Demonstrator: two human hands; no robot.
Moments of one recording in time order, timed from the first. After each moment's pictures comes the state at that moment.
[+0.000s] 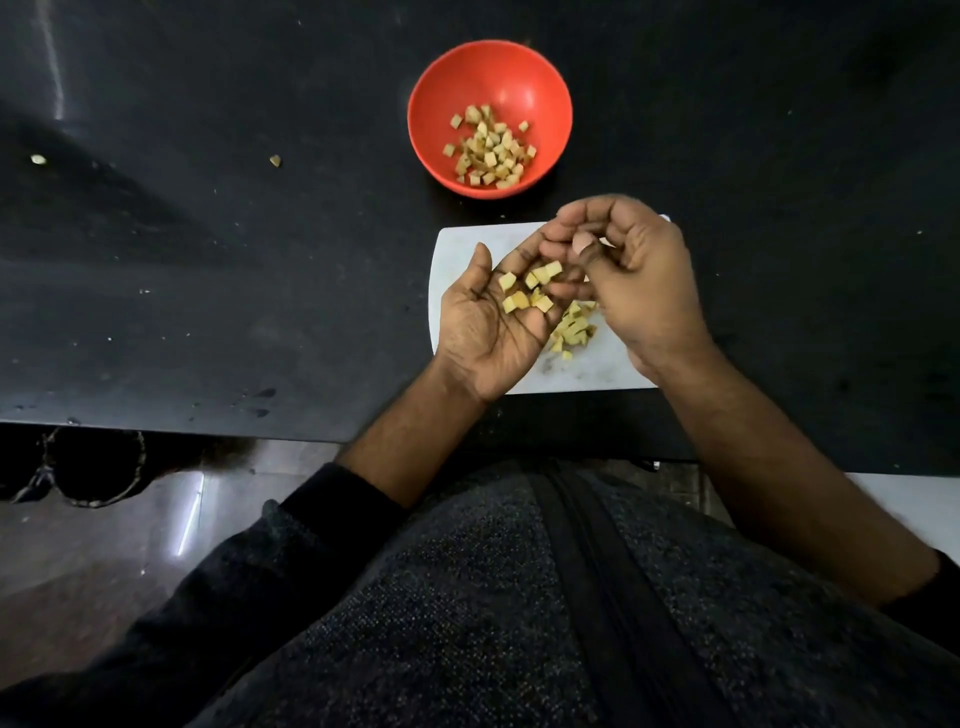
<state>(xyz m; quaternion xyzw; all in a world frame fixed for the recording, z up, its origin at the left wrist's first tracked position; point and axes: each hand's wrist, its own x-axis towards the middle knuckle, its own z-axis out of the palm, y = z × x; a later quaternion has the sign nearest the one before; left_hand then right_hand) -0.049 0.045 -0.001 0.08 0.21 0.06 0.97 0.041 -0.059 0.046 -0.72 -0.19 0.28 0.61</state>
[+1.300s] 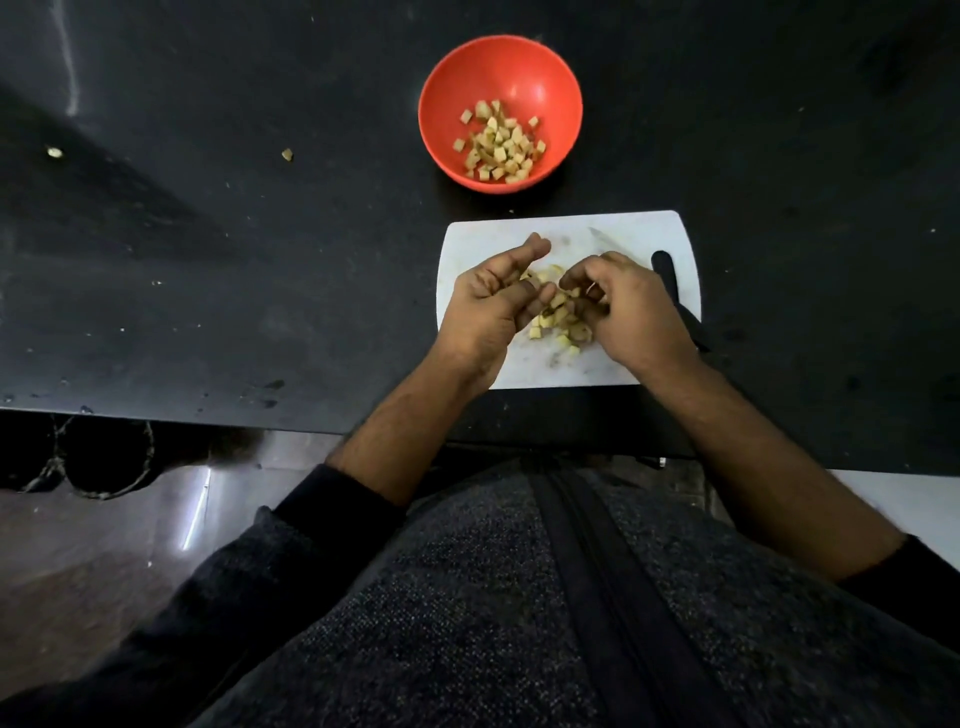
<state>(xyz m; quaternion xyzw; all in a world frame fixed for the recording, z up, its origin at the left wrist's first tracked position) -0.060 0.050 -0.004 0.42 0.34 0.08 0.83 0.053 -0.078 -0.021 -0.86 -0.37 0.20 0.29</state>
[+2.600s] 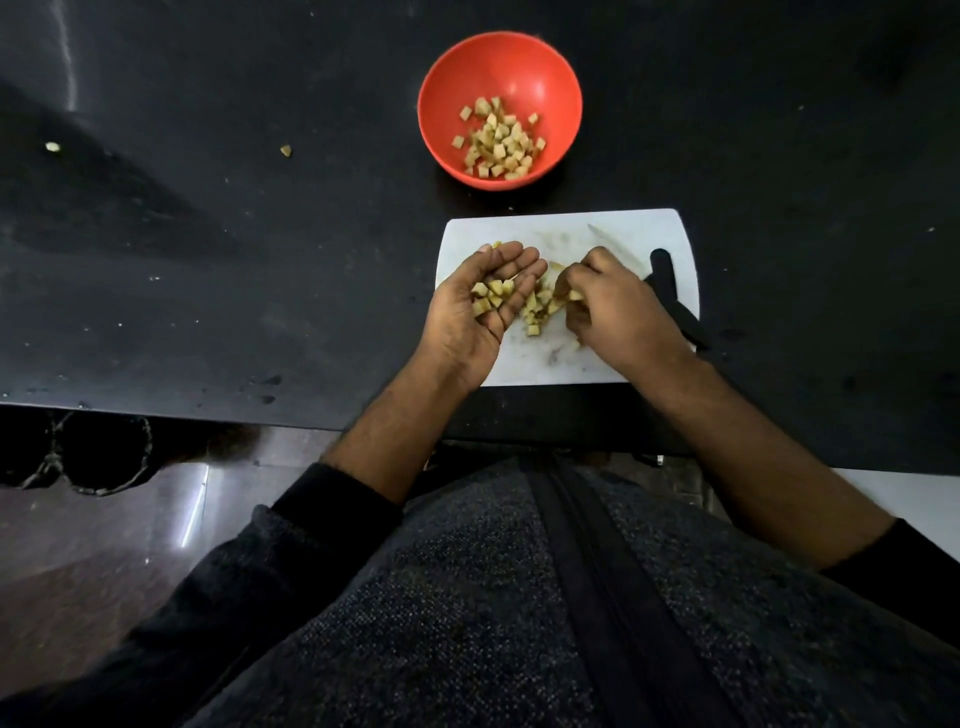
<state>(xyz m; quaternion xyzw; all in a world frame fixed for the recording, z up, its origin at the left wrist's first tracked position) -0.066 0.061 -0.004 0.23 0.39 0.11 0.89 0.050 -0.074 -0.020 -0.86 -0.45 0.16 0.16</state>
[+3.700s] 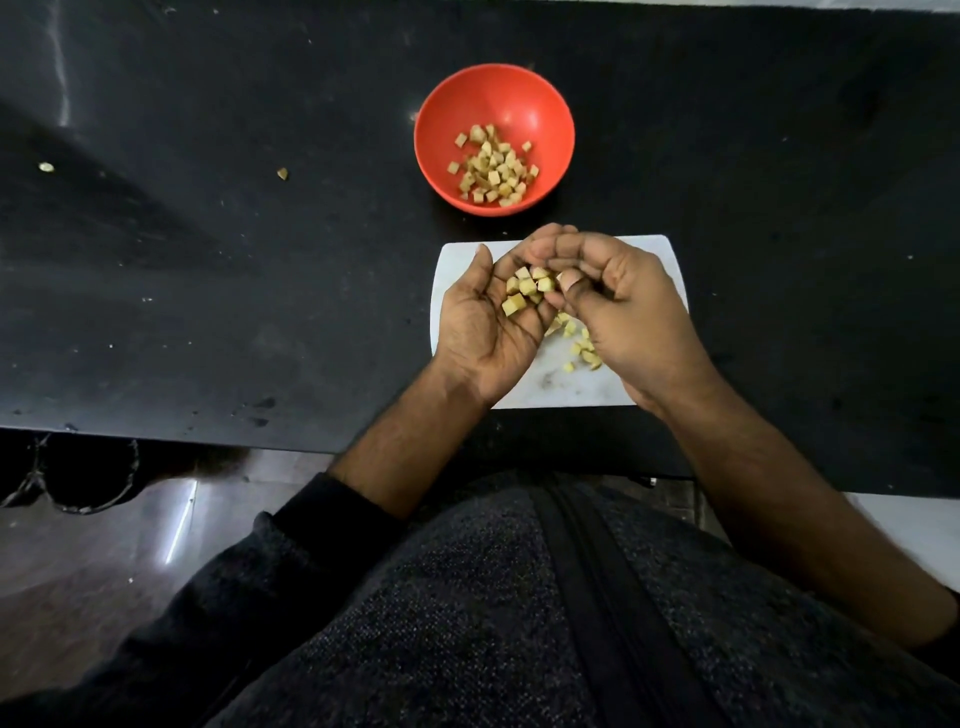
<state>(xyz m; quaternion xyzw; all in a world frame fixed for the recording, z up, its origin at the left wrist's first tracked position) -0.043 0.052 0.020 0.12 0.24 0.09 0.96 0.029 -0.057 0.066 -0.71 -0.21 0.33 0.58</state>
